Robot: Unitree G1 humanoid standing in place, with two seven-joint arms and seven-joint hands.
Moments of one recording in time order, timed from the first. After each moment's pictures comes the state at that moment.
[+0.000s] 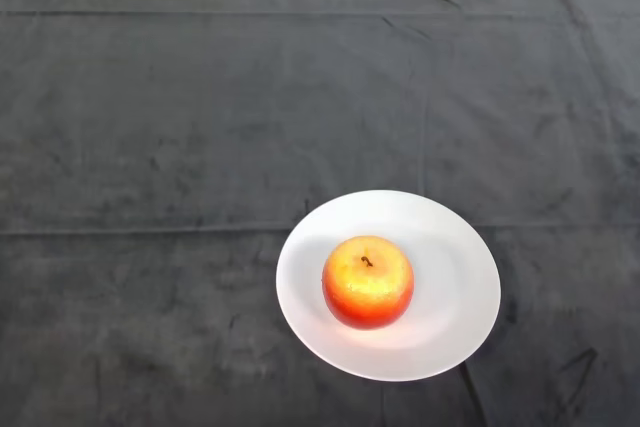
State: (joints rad) left arm -0.33 0.65 0.49 1.20 -0.65 -0.82 -0.28; right arm -0.72 -0.65 -0.77 1.22 0.73 0.72 0.66
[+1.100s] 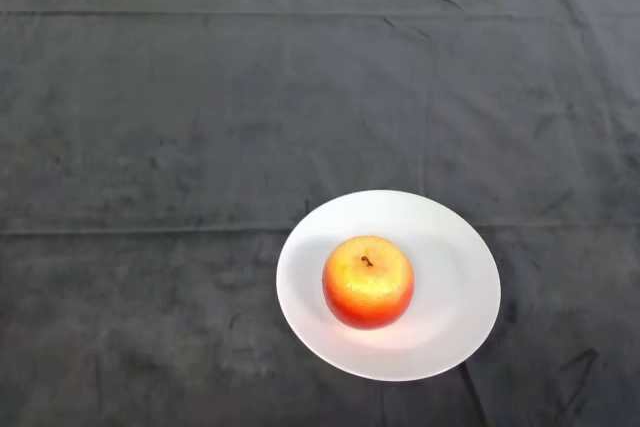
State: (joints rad) left arm -0.33 0.65 0.54 1.20 -0.60 -0.82 -0.28; right arm -0.72 -0.65 -0.77 1.22 0.73 0.72 0.66
